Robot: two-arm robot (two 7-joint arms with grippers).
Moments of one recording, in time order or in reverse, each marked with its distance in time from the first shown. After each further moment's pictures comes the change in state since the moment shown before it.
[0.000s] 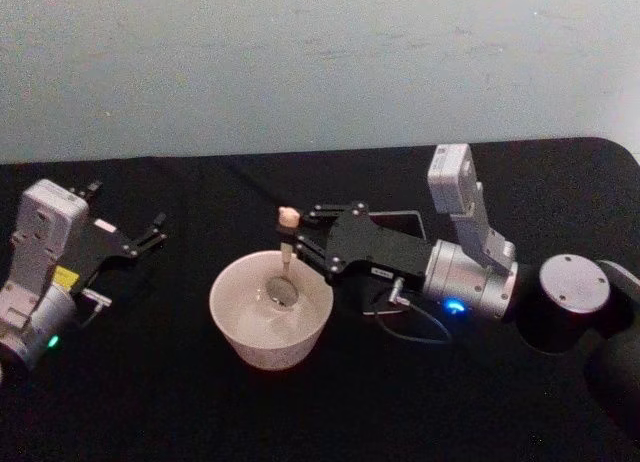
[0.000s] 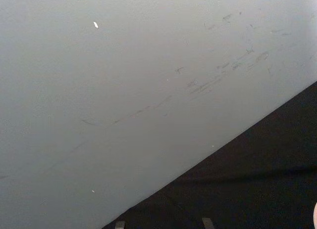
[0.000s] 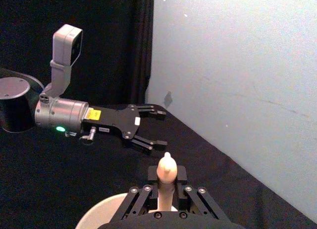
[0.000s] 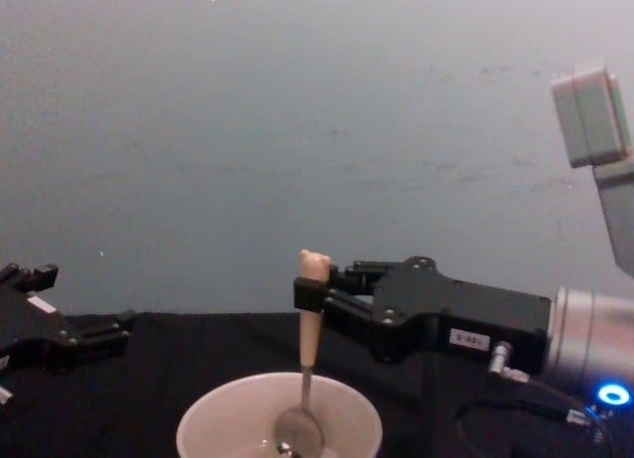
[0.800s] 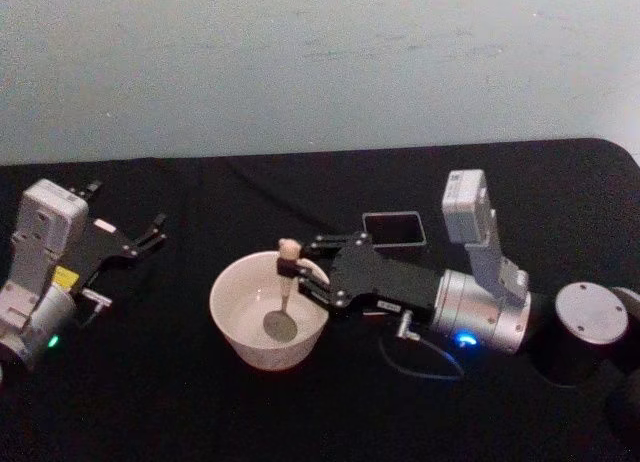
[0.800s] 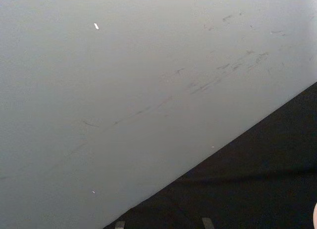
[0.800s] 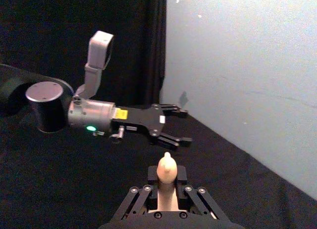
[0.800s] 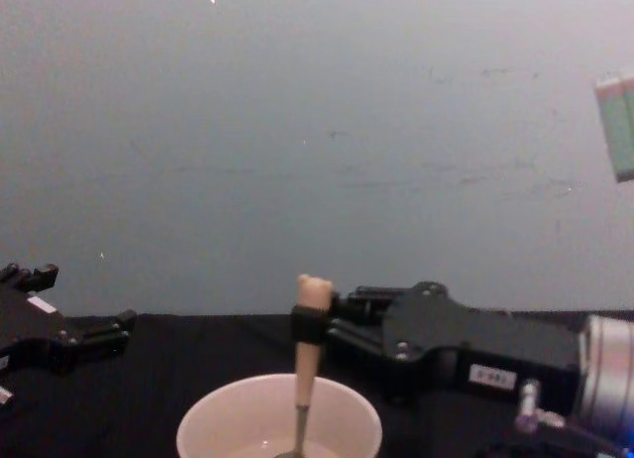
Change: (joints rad) left arm 0.000 0.000 0.000 0.000 0.000 0.000 0.000; right arm -0.102 0.064 0.006 -0.153 0.031 0.051 0.003
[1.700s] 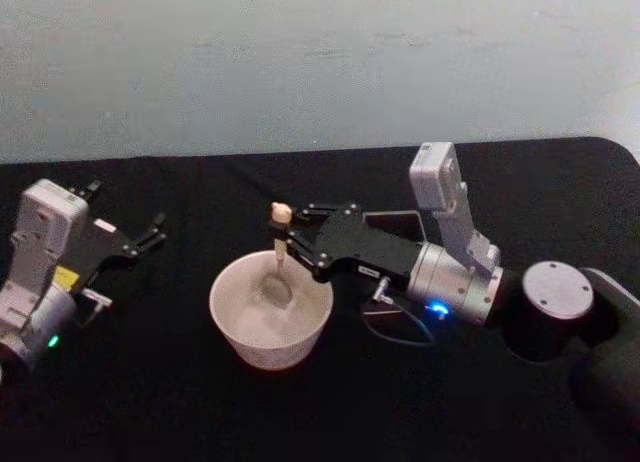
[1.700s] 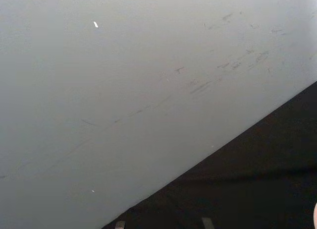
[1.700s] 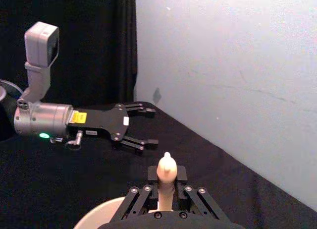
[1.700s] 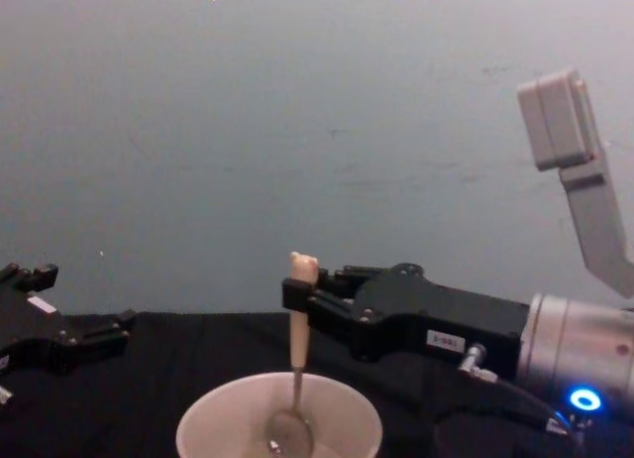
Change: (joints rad) left arm 0.000 0.000 0.000 0.000 0.000 0.000 0.000; right arm 0.076 -0.096 0.006 0.132 -0.053 0.006 -0.090
